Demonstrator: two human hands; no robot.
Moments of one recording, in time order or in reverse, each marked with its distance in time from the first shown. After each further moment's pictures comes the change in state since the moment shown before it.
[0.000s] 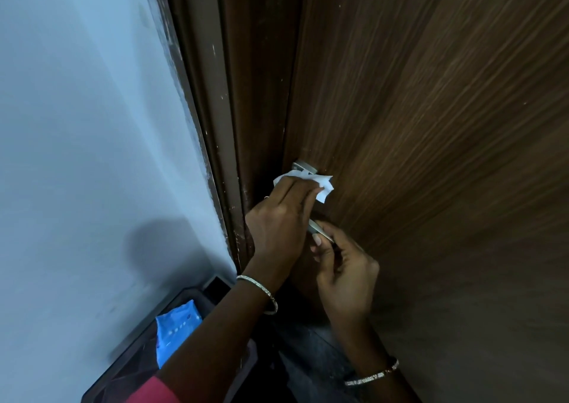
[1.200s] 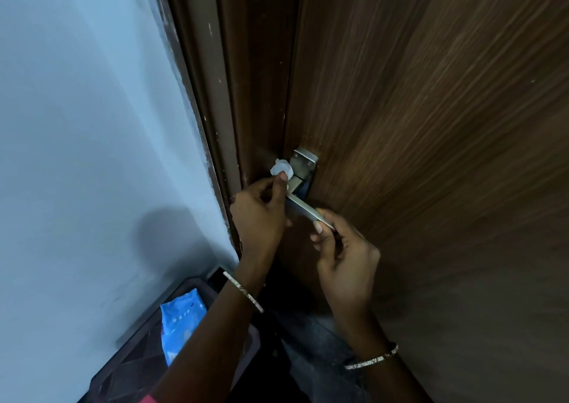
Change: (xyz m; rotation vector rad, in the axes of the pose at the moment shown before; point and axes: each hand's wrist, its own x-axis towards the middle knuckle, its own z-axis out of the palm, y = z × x) left_hand -0.008 -0.014 -0.007 -0.364 -0.065 -0.774; right_hand 0.000 0.001 0.001 0.010 0.010 -0.003
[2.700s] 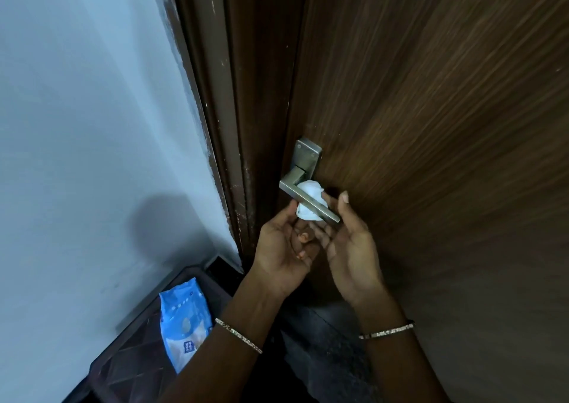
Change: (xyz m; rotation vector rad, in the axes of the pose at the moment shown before) left_hand -0.042 -0.013 0.004 -1.160 -0.514 -0.948; right_hand 0.024 -0.001 -0.006 1.023 -0.272 0.774
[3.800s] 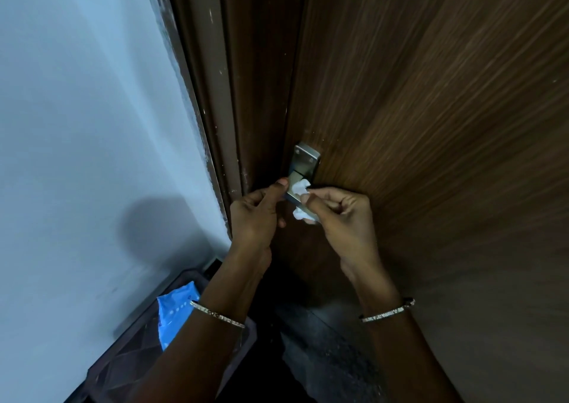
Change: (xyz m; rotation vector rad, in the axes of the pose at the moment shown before) left_hand -0.002 0.042 0.017 0.694 0.452 0.466; right_hand 0.027 -0.011 0.015 -0.640 0.058 -0.296
